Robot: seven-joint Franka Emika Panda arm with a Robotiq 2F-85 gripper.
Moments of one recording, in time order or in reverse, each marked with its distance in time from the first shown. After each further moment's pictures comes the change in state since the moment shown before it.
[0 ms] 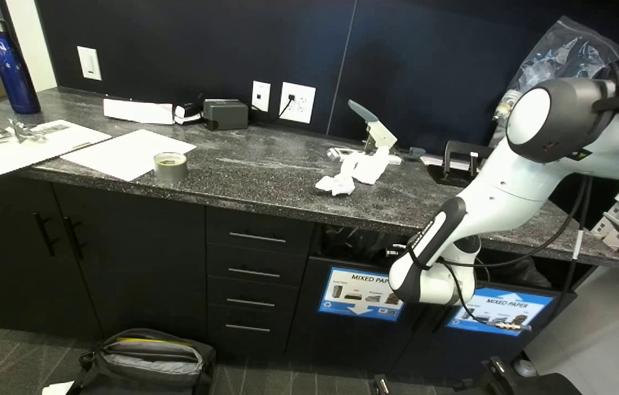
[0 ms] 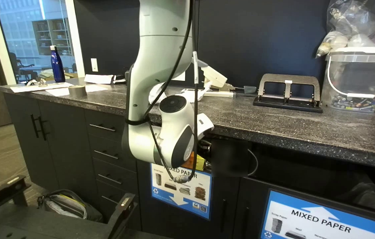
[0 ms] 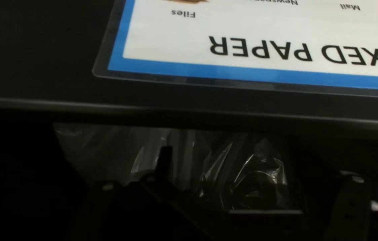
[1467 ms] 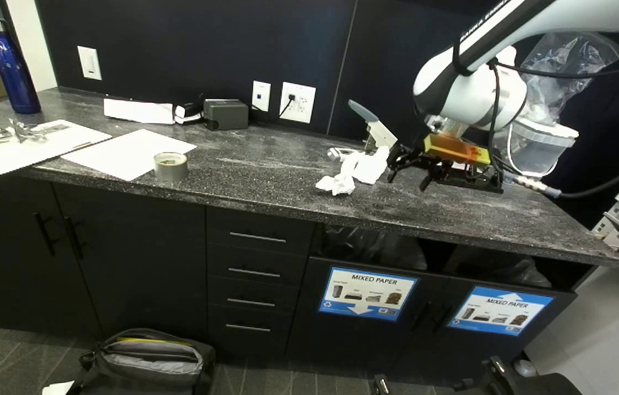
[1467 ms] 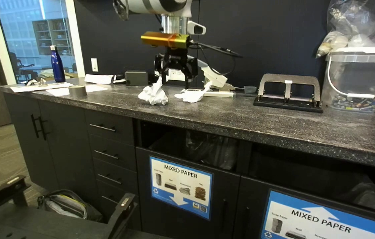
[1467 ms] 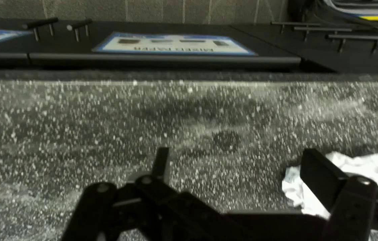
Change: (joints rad) arm 0.213 -0.846 -0.074 -0.126 0.264 -1.232 -0.034
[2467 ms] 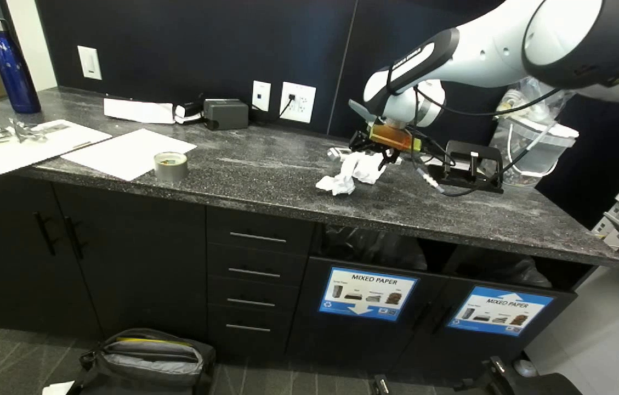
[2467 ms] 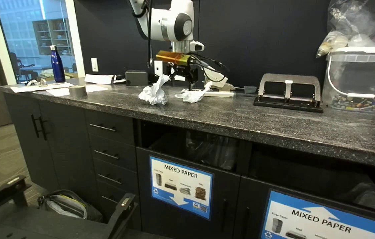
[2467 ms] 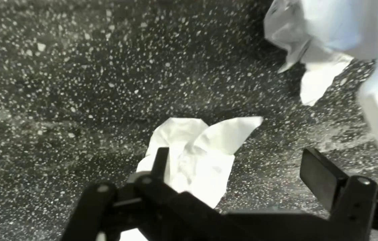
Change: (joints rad) arm 0.002 0.558 0.047 0.774 -0.038 -0.112 0.184
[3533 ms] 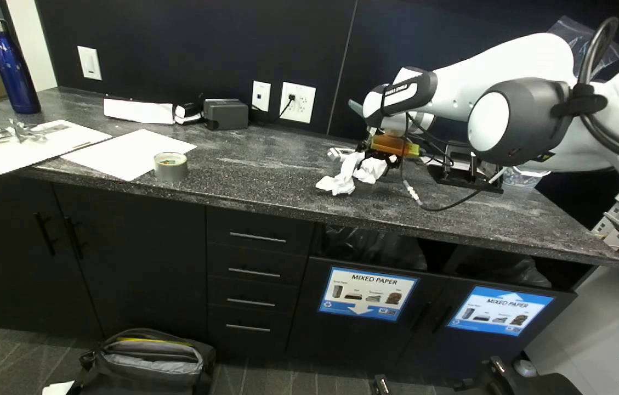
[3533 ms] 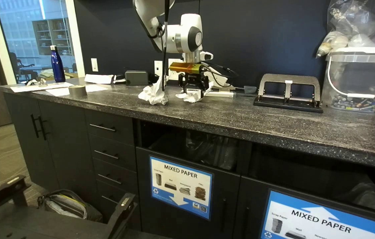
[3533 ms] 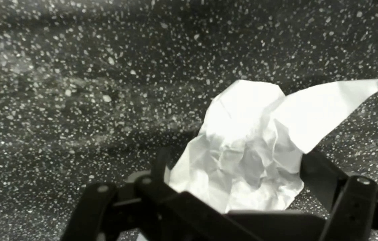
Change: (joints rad) arm -0.022 0.311 -0.052 0.478 -0.063 -0.211 0.034
